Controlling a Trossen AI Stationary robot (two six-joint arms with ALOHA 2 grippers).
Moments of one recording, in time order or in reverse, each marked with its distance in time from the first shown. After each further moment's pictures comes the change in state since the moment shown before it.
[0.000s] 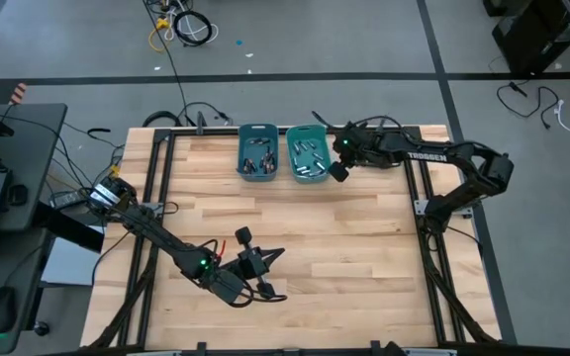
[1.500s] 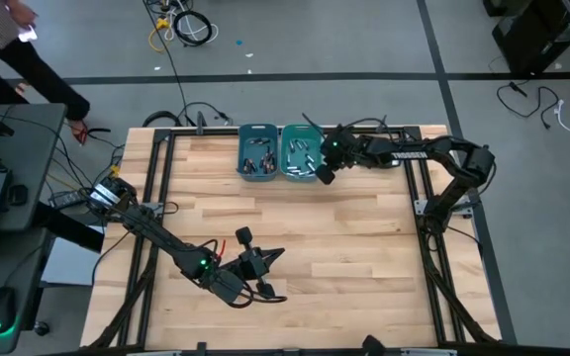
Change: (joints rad) left arm 0.000 0.000 0.000 0.005 0.000 0.055; right arm 0.002 0.160 0.000 0.260 -0.138 -0.011
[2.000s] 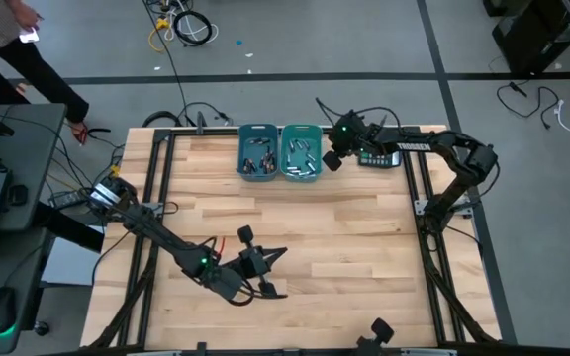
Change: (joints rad) left arm 0.014 -0.001 0.000 0.071 0.019 0.002; right arm -0.150 -0.004 0.000 0.029 -0.023 -0.115
